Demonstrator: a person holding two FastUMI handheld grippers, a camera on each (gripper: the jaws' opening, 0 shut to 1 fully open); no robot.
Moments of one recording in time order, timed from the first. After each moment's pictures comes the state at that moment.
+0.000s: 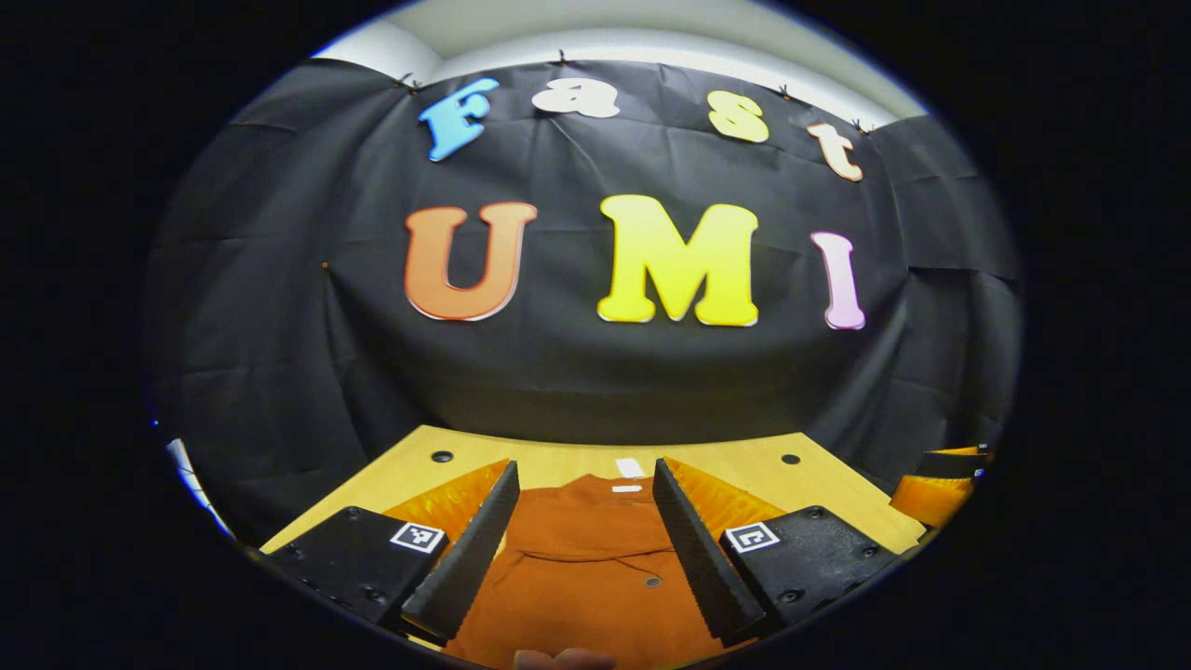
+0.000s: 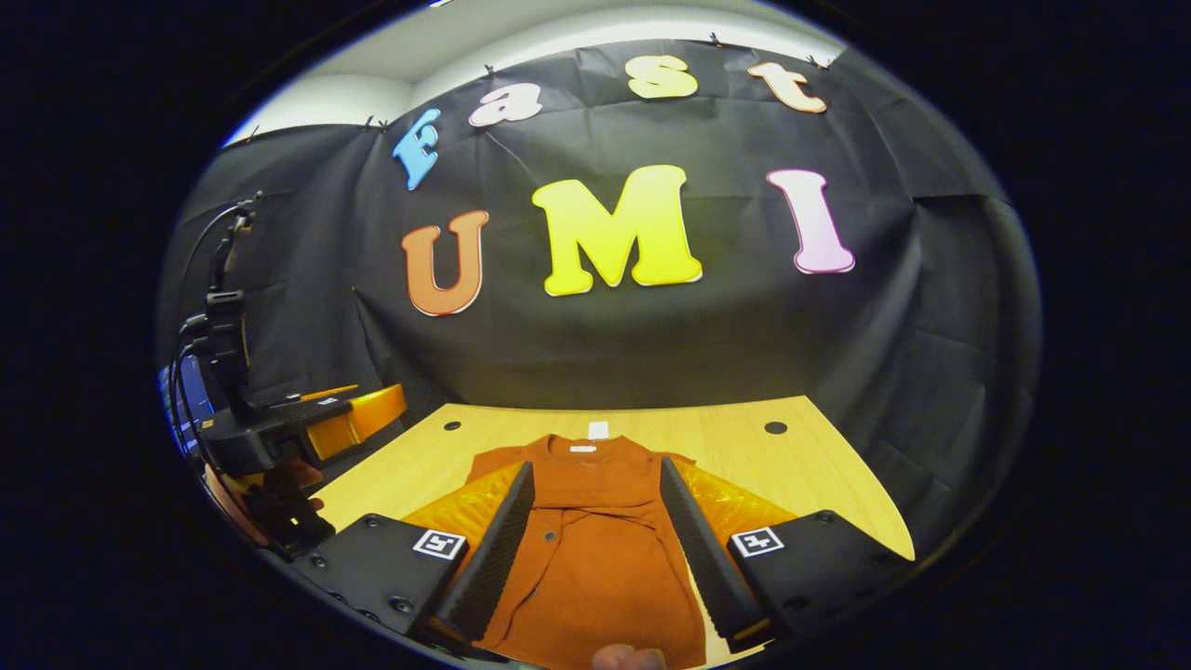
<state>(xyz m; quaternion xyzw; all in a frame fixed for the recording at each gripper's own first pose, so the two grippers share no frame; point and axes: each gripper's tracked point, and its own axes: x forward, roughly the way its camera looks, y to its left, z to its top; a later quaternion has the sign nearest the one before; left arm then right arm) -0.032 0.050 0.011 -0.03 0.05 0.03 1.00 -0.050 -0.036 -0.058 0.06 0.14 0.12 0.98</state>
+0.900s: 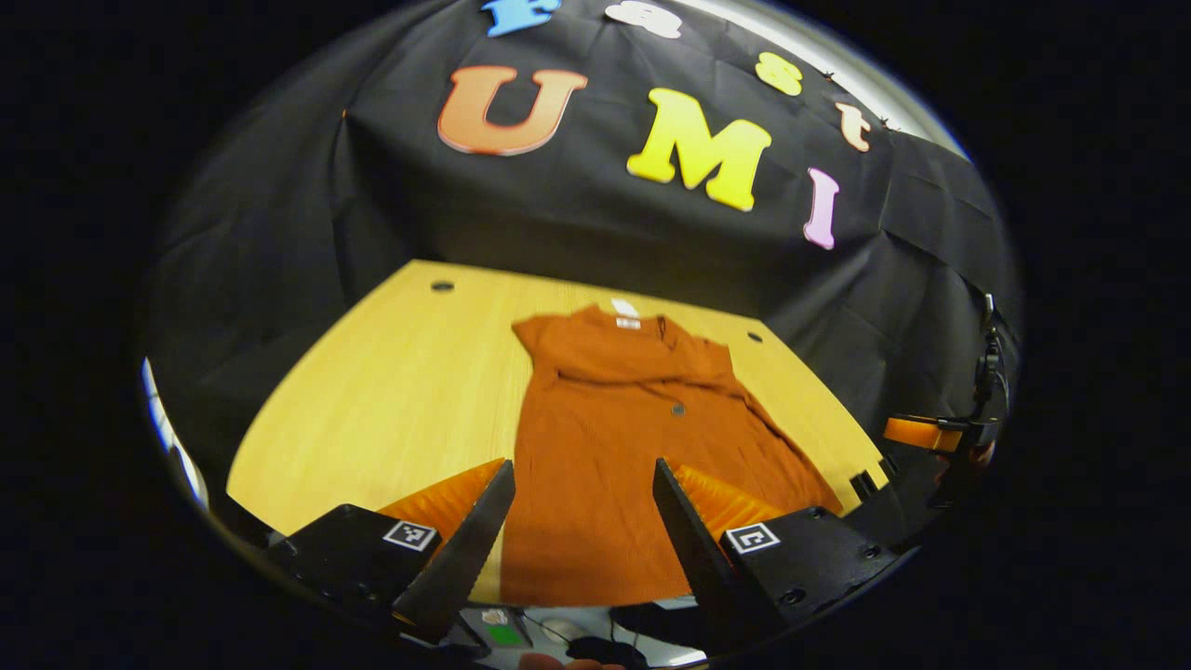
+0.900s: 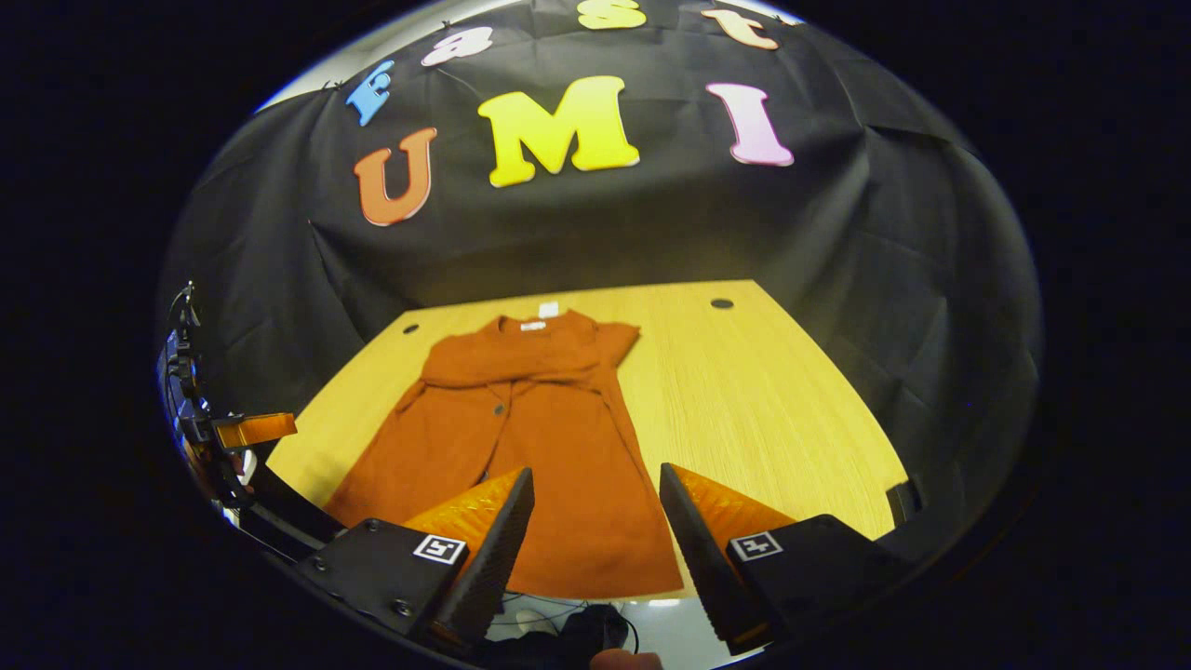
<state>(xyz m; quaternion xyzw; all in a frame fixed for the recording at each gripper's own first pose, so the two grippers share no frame) -0.171 0.119 -0.197 -0.12 0.34 -0.09 0.93 -0.143 -0.119 -0.213 0.06 0.33 0.05 0.94</state>
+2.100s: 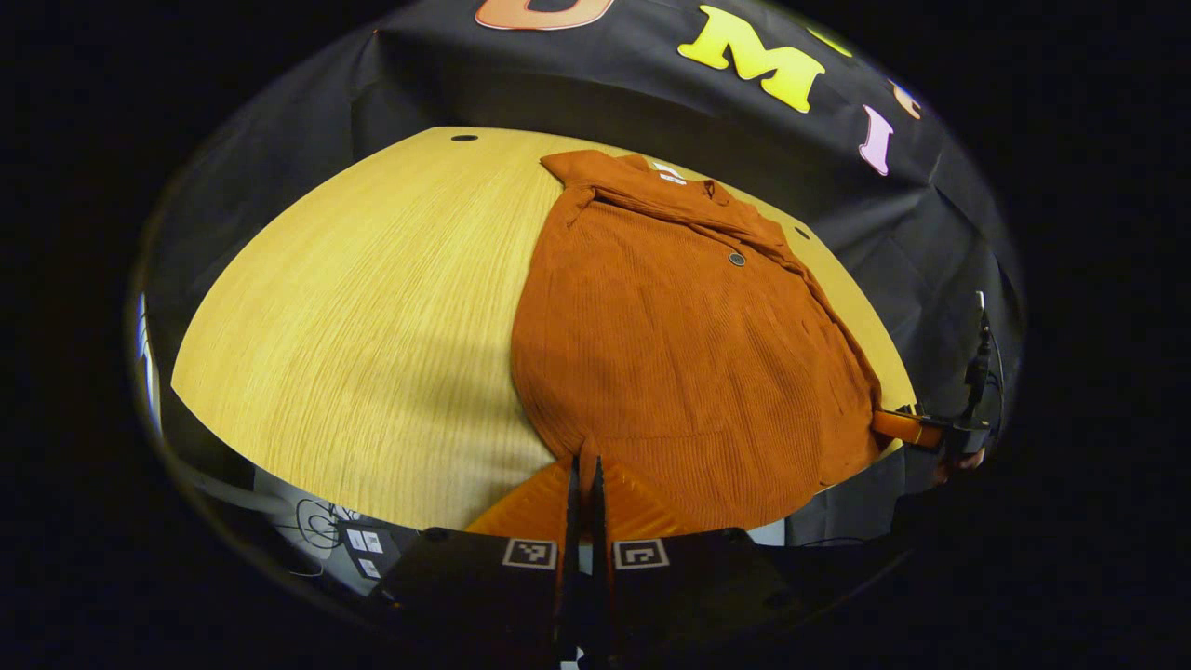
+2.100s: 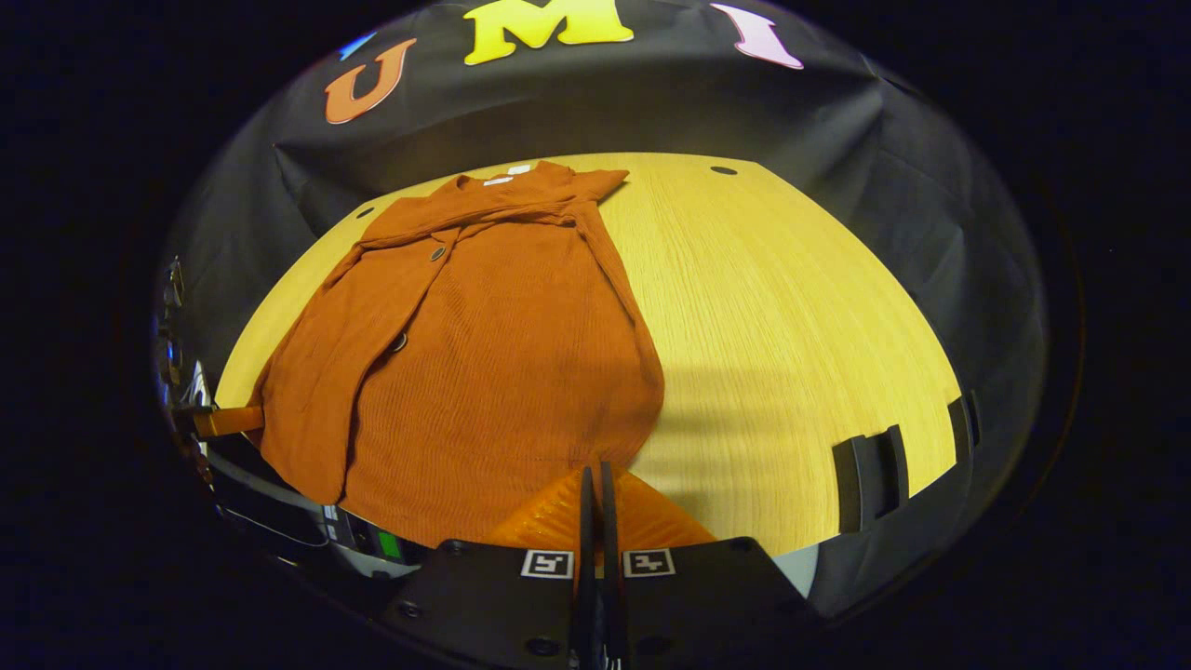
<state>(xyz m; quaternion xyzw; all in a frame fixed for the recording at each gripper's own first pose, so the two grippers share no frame) -0.198 0.097 -0.294 -0.12 0.45 -0.07 0.88 -0.162 -0.104 -0.351 0.05 0.47 0.03 0.88</state>
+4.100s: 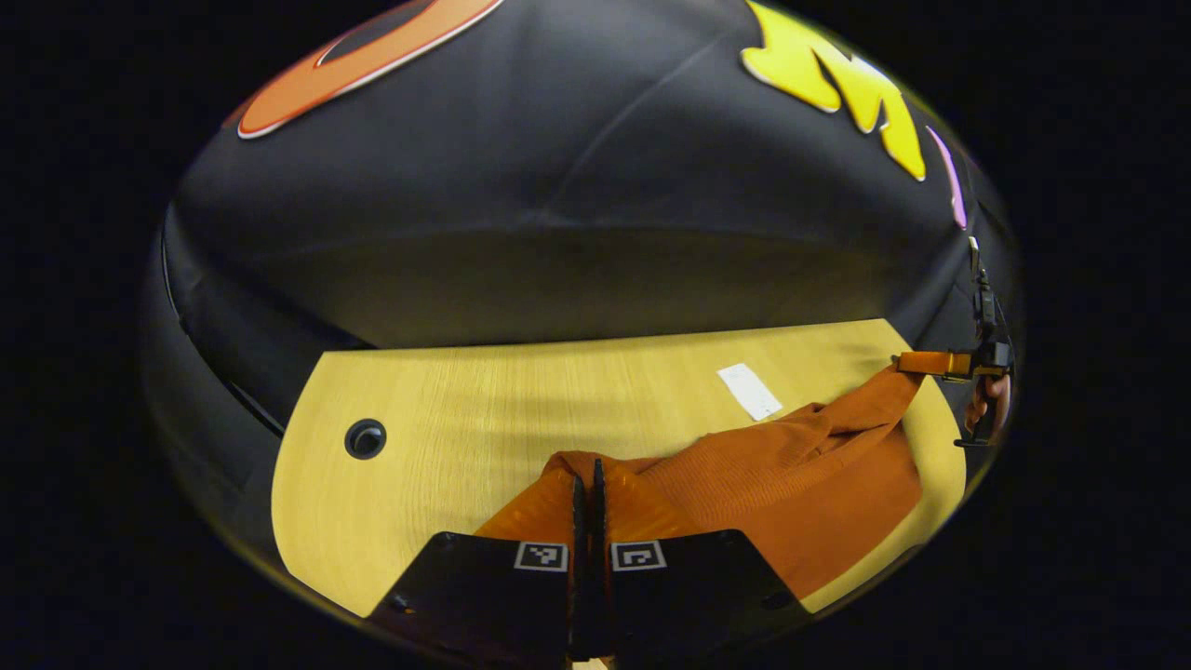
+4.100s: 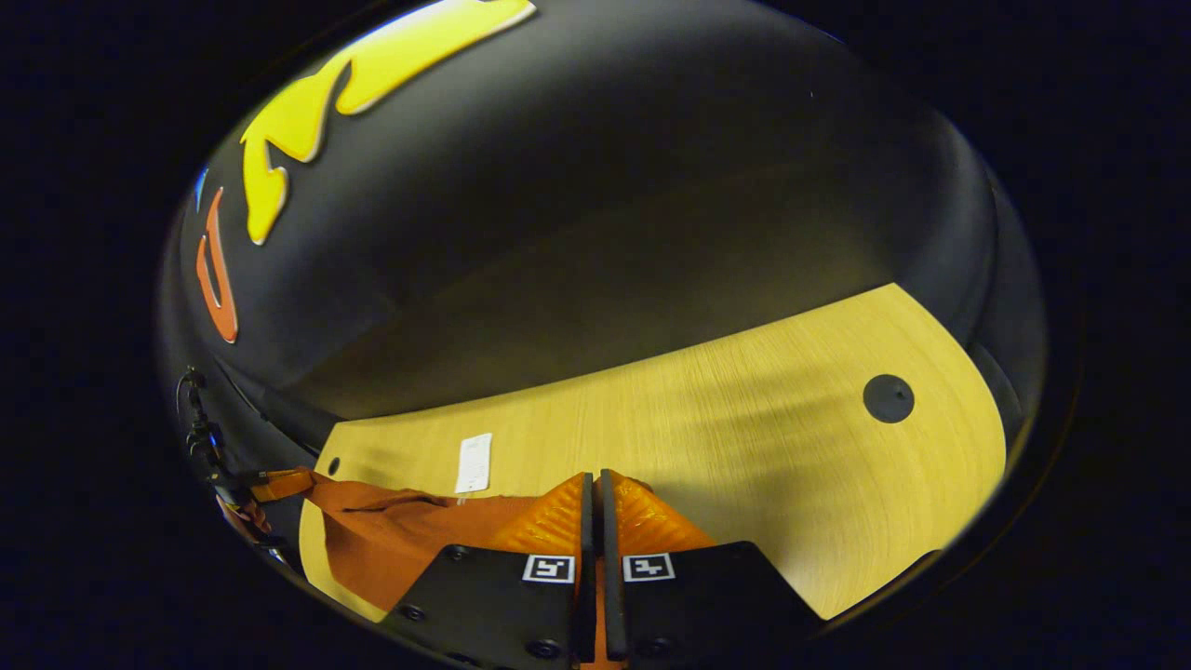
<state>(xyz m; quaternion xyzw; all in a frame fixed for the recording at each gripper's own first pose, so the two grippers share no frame) 0.308 0.141 -0.221 -0.01 0.36 -0.06 0.93 0.401 -0.084 -0.298 0.18 0.35 0.07 0.92</state>
